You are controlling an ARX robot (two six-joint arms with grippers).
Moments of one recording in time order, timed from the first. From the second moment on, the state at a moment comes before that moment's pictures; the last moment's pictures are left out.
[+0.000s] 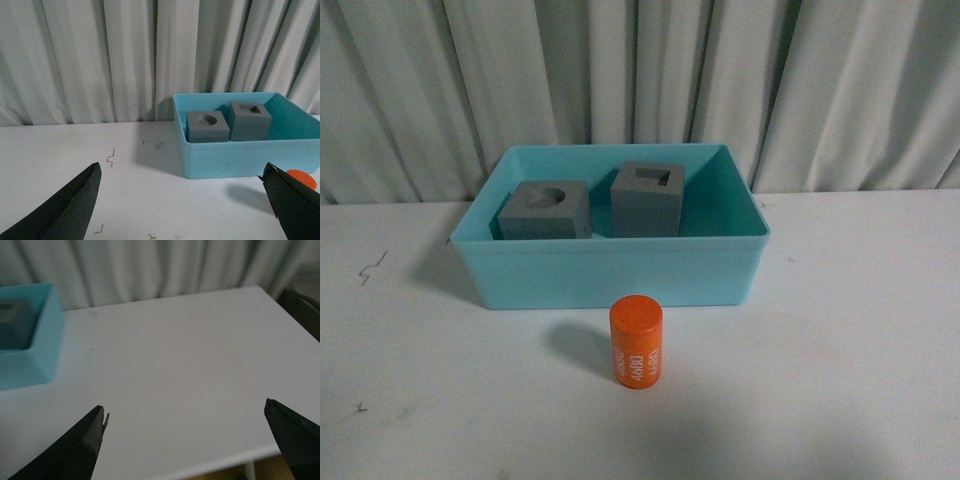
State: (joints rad) left arm 0.00 0.01 0.01 0.00 0.00 0.00; right arm -0.28 0.57 0.29 -0.07 -0.11 -0.03
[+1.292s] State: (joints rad) left arm 0.00 0.01 0.01 0.00 0.00 0.00; right arm 0.45 2.02 0.92 0.42 -0.30 -0.39
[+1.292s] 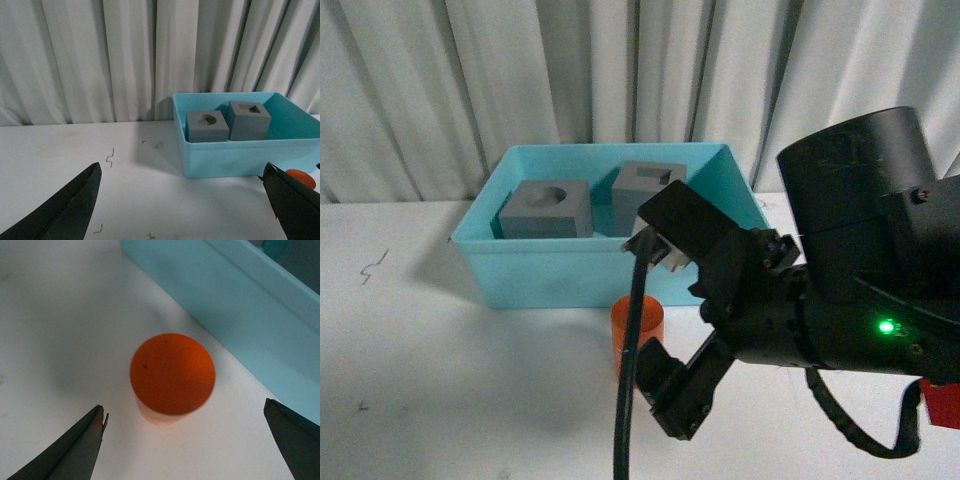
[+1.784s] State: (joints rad) left arm 0.00 0.01 0.01 0.00 0.00 0.00; right arm 0.49 2.13 1.04 0.40 -0.27 -0.39
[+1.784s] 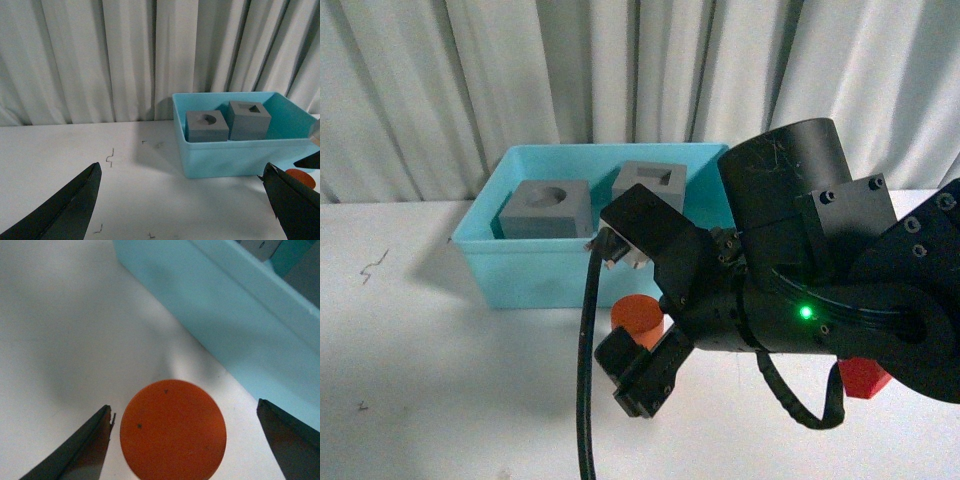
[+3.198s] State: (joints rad) left arm 0.00 0.01 0.01 0.00 0.00 0.00; right arm 0.44 2.16 1.47 0.45 -0.04 -0.06
